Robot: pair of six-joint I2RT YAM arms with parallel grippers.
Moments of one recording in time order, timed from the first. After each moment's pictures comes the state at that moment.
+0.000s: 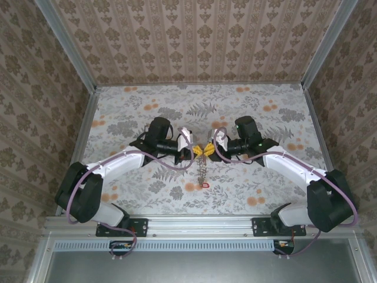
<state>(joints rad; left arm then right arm) -0.64 1.44 0.83 0.01 0.90 0.47 0.44 1.35 0.82 -0.16 -0.80 -0.54</state>
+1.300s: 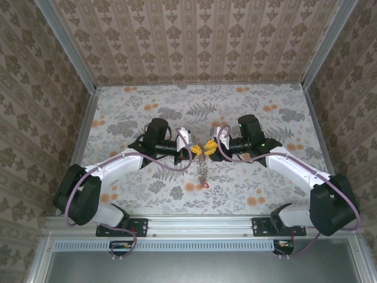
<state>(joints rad) -0.64 1.42 0.80 0.08 0.90 0.44 0.42 1.32 0.83 -0.15 -0.85 -0.51</state>
